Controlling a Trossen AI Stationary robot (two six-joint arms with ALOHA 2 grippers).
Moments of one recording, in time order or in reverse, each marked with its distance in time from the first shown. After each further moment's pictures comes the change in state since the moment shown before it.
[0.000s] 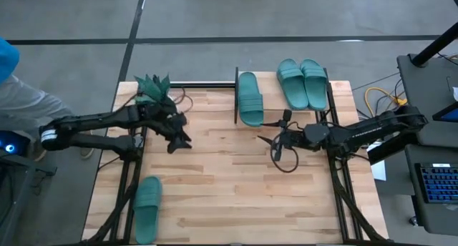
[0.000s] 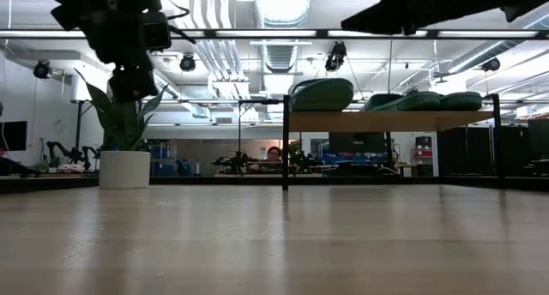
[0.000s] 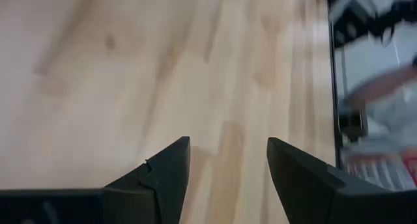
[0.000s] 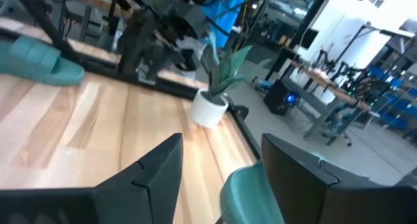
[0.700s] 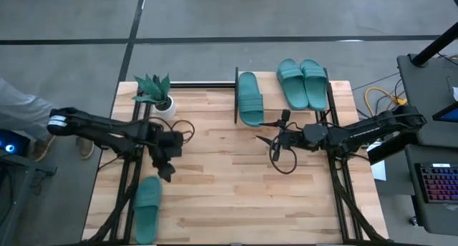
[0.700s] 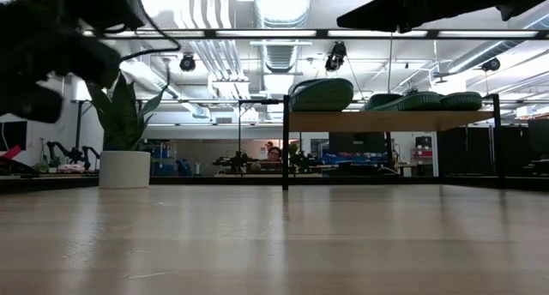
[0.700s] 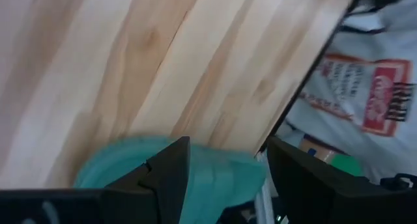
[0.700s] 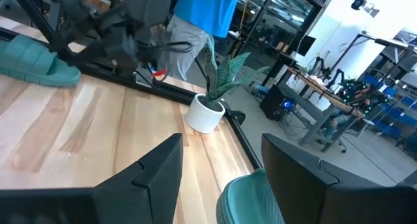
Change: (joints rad) left arm -0.371 0.128 -0.034 -0.285 0.175 -0.441; right arm 0.000 0.029 0.013 0.035 0.000 -0.038
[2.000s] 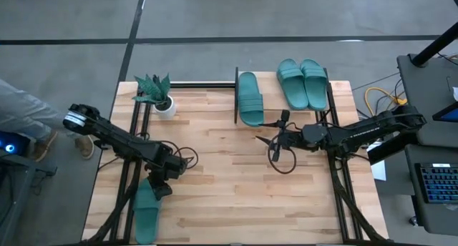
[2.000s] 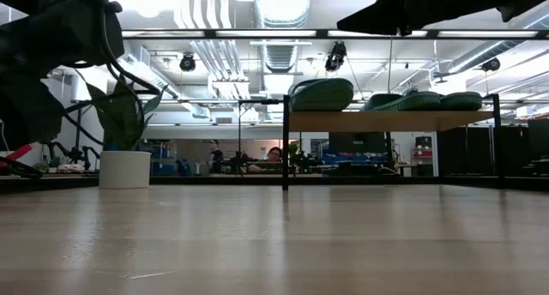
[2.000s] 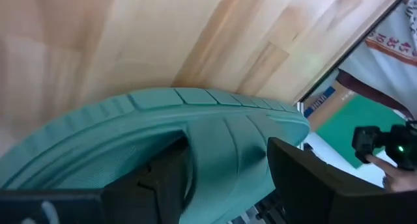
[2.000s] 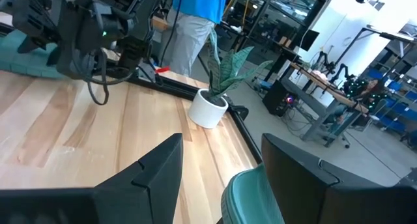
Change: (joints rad) left arm -0.273 0.266 -0.108 0.213 0.149 -0.159; right arm 0.000 0.005 0.000 -0.020 0.000 0.020
